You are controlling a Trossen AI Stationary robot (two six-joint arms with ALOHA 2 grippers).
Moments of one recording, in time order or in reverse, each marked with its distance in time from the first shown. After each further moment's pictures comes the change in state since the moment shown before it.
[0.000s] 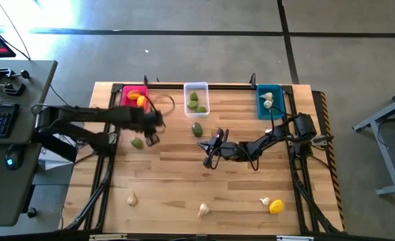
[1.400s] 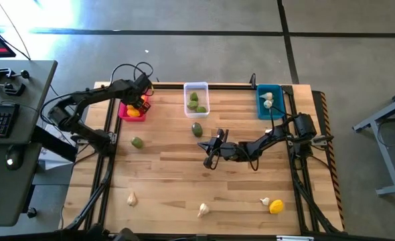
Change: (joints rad) left arm 0.676 0.222 0.000 0.155 -0.165 0.217; right arm 0.000 0.000 0.000 -0.024 0.000 0.004
